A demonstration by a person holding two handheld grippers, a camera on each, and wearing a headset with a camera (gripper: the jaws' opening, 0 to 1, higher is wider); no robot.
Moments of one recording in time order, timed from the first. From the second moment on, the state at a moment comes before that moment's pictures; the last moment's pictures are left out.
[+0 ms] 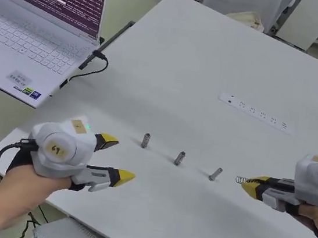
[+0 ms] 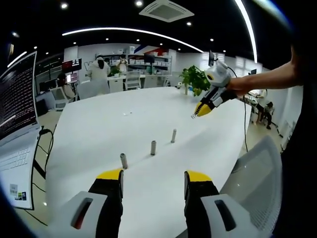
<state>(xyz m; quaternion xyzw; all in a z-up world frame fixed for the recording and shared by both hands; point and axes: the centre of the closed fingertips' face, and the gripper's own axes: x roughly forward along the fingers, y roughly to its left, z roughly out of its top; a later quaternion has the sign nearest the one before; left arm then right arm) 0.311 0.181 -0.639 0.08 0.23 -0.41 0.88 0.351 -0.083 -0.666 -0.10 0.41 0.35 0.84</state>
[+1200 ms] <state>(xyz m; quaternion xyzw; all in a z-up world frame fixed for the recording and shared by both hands) 0.318 0.207 -0.645 0.06 0.25 -0.37 0.89 0.389 -0.063 -0.711 -0.12 0.47 0.36 0.80</state>
